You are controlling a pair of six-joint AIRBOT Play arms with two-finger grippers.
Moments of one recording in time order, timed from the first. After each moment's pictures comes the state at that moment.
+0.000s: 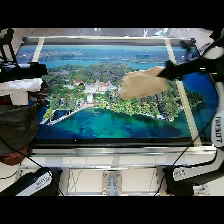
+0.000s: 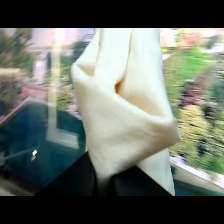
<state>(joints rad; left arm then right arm) 0.10 -1.12 1.34 1.23 -0.97 -1.32 -0.30 -1.56 1.76 -0.96 1.48 1.45</state>
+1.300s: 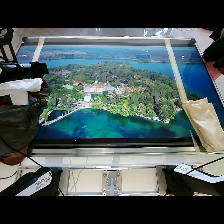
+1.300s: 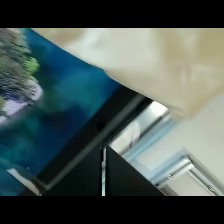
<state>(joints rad) 0.09 -1.12 1.34 1.21 -0.97 -1.37 -0.99 -1.25 1.58 -1.30 1.78 1.52</state>
